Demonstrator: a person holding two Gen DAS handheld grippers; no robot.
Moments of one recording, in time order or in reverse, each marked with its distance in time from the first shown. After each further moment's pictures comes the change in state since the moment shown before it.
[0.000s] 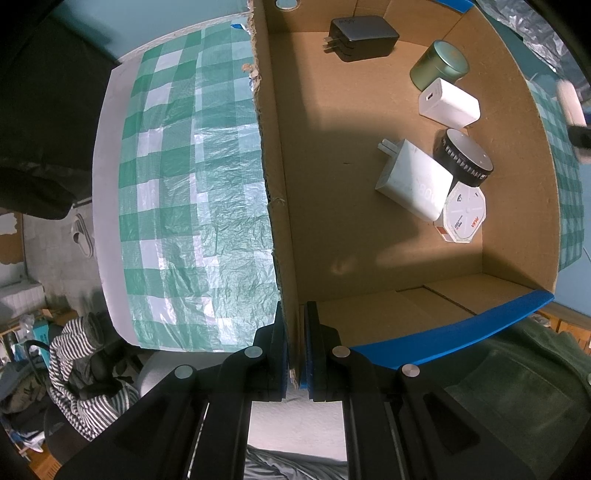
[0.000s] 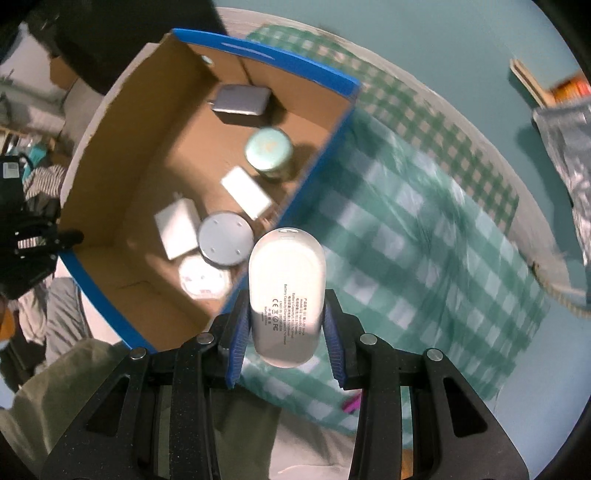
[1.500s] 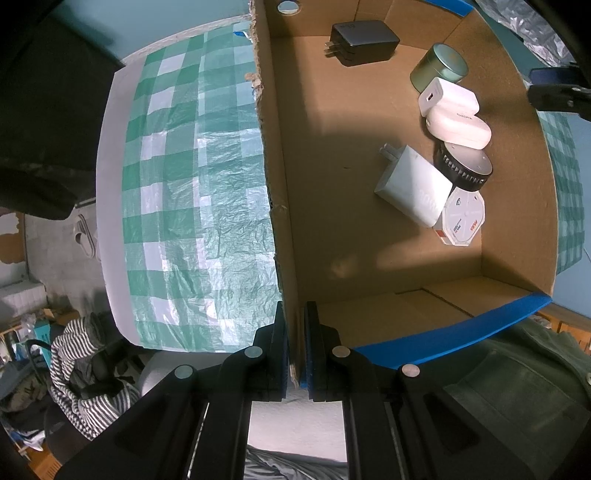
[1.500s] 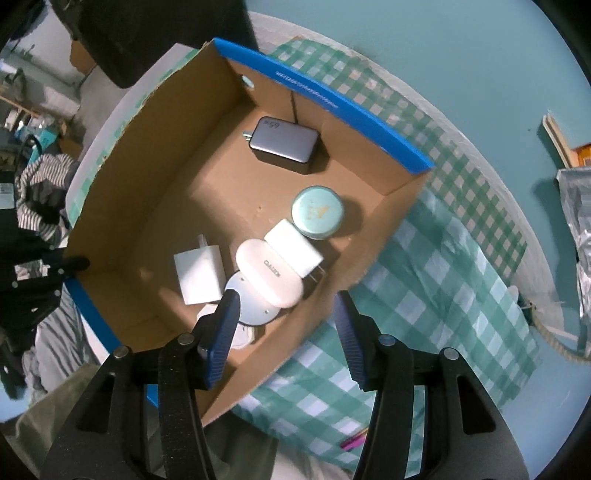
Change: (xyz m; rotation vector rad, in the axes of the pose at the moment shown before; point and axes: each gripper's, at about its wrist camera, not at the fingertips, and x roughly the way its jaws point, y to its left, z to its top) left arm -0.002 -0.002 -0.003 0.000 -0.009 0.006; right arm 0.008 0.029 0.043 -0.092 -0.042 -0.002
